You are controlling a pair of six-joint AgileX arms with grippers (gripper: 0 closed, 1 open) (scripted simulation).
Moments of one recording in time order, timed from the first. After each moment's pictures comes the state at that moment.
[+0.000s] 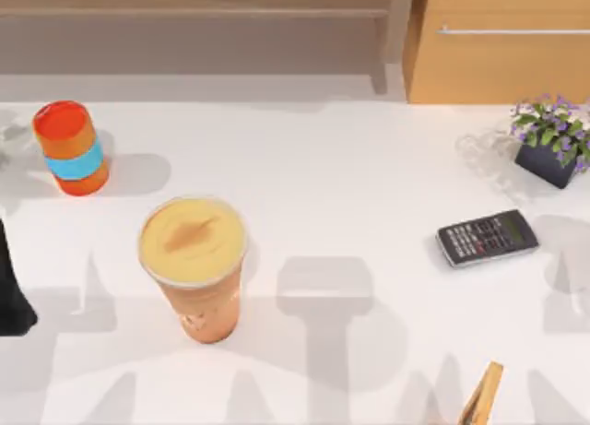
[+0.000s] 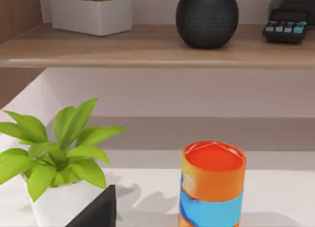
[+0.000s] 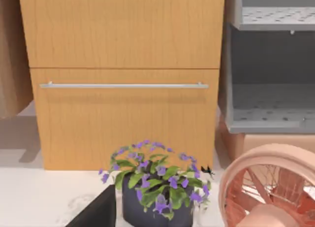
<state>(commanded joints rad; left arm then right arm) 0.00 0.00 0.00 0.00 0.00 0.00 0.00 0.00 0.00 0.00 0.00 0.00</state>
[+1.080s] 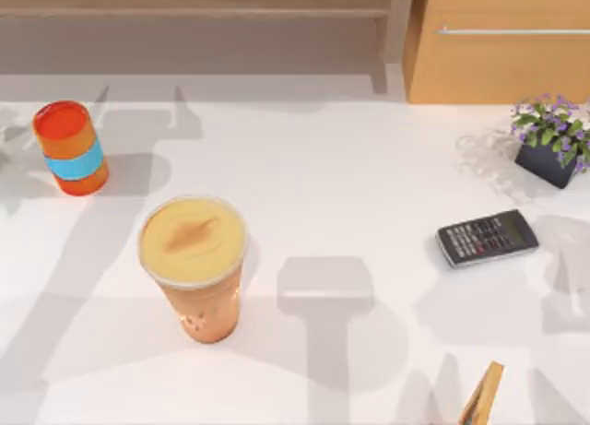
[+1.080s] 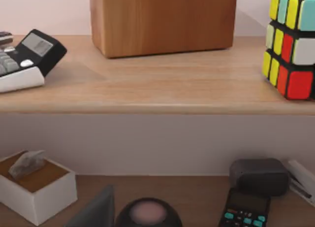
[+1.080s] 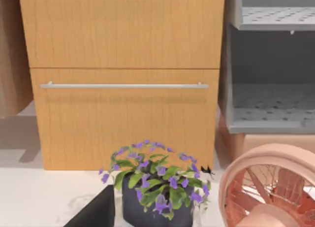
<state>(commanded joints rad) -0.31 1.16 1.06 0.10 -0.28 0.01 0.00 0.00 0.00 0.00 0.00 0.00</state>
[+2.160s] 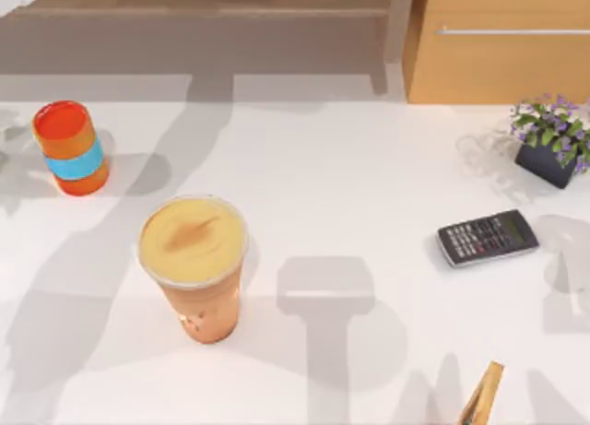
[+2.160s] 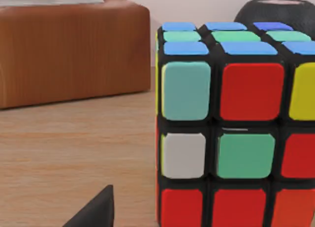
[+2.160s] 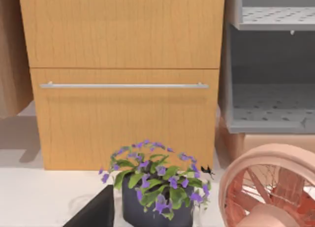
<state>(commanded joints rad) -0.44 1.74 1.60 0.14 -0.40 0.02 0.00 0.00 0.00 0.00 0.00 0.00</state>
